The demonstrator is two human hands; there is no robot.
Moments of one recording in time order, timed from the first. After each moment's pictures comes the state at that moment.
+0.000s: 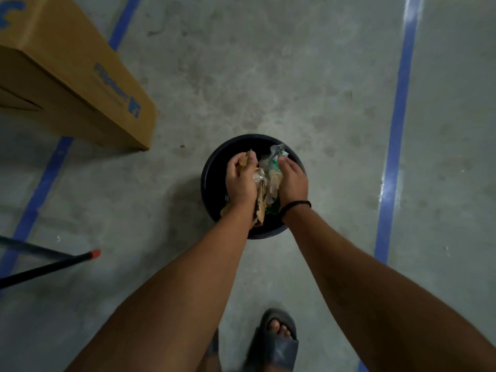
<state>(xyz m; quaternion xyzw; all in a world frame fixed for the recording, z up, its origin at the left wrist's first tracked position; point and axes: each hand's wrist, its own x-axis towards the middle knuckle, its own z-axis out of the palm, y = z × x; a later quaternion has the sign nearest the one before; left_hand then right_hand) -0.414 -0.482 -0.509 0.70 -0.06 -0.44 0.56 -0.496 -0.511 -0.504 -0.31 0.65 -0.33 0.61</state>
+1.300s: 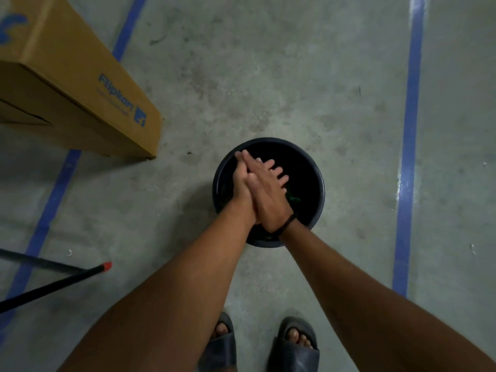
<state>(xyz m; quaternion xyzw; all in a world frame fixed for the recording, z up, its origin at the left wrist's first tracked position) -0.391 -0.481 -0.501 0.45 0.05 -0.71 0.54 -0.453 -0.478 -0.510 -0.66 0.47 -0.22 0.54</state>
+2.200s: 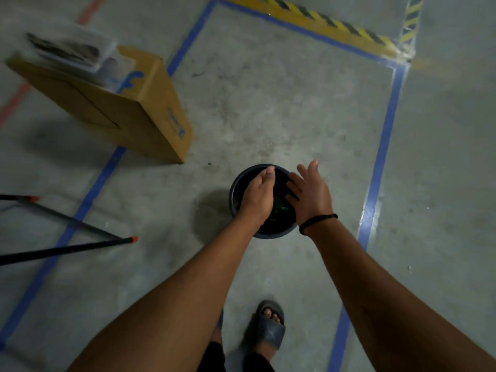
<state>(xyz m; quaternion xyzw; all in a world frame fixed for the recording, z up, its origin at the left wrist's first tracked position) -0.392 -0.420 -0.298 0.68 -0.22 -0.52 0.47 -0.486 -0.465 -0.275 -0.31 0.58 -0.28 0.70</state>
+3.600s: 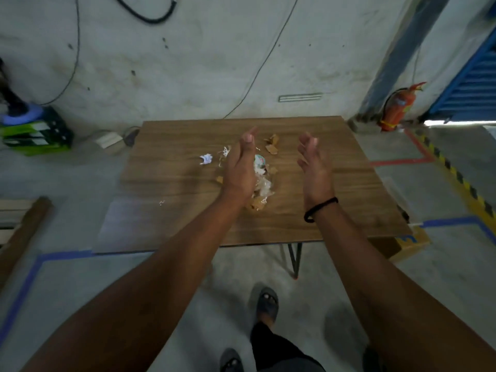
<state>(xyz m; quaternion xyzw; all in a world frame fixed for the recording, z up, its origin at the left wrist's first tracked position) -0.104 0.141 0.168 0.67 -0.02 0.09 0.74 -0.109 0.008 0.166 -0.70 0.04 -0.14 0.70</state>
